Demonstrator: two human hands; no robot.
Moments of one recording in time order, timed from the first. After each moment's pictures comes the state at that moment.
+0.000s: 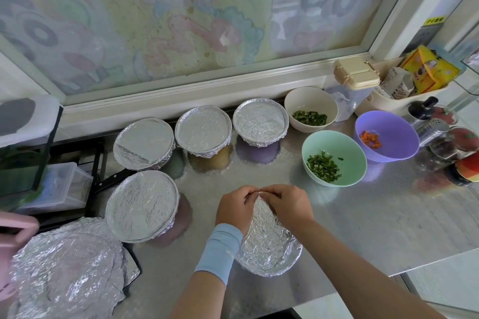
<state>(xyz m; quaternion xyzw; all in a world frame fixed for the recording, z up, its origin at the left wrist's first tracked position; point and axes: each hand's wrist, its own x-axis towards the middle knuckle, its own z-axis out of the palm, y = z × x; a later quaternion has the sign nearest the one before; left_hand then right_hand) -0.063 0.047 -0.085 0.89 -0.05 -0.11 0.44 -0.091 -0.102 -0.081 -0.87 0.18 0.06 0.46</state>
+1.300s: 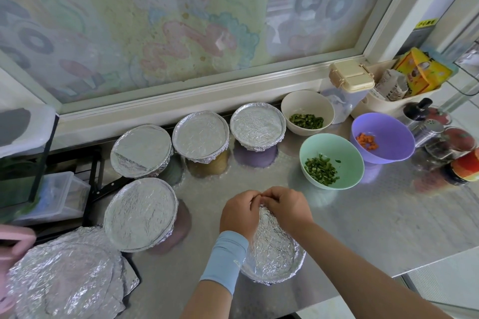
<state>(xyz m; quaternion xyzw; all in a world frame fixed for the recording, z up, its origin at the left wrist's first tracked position) -0.065 0.034 -0.083 0.91 -0.08 -0.07 0.40 -0.086 -0.105 -0.080 -0.90 0.16 0.06 0.41</state>
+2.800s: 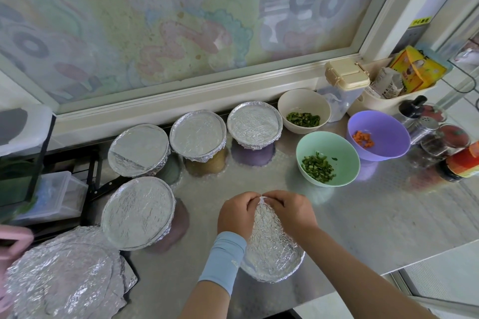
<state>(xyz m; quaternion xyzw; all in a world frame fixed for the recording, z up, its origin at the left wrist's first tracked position) -0.072 0.036 -0.088 0.91 -0.10 -0.07 0.39 -0.106 -0.114 -0.086 -0.89 0.17 0.04 0.42</state>
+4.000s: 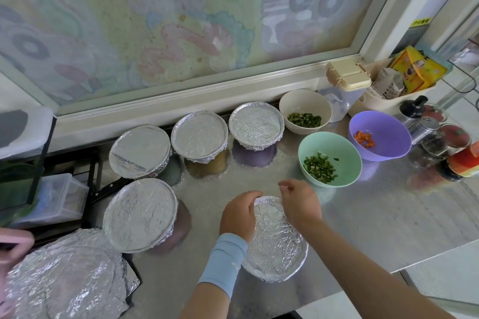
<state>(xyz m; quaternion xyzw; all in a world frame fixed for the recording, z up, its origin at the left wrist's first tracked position) -0.070 0.040 -0.087 0.91 -0.11 -0.08 0.40 -0.087 -0.119 -0.082 -0.88 0.28 0.00 0.37</state>
